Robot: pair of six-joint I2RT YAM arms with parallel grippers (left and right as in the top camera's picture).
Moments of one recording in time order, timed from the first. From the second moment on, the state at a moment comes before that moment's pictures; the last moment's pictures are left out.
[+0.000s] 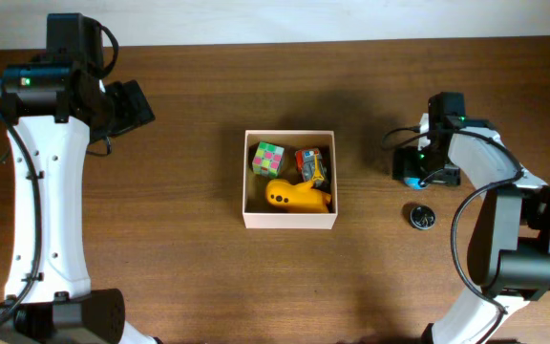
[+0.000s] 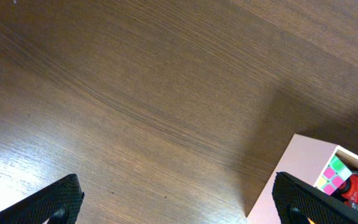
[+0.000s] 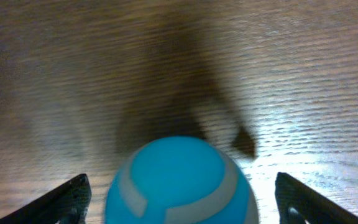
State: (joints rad) left arm 0.02 1.74 2.02 -1.46 -0.15 -0.42; right arm -0.11 1.95 1.30 -0.77 0.01 0.05
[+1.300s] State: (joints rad) left arm 0.02 1.74 2.02 -1.46 -0.15 -0.42; right arm 0.46 1.79 1.71 -0.93 -0.10 0.10
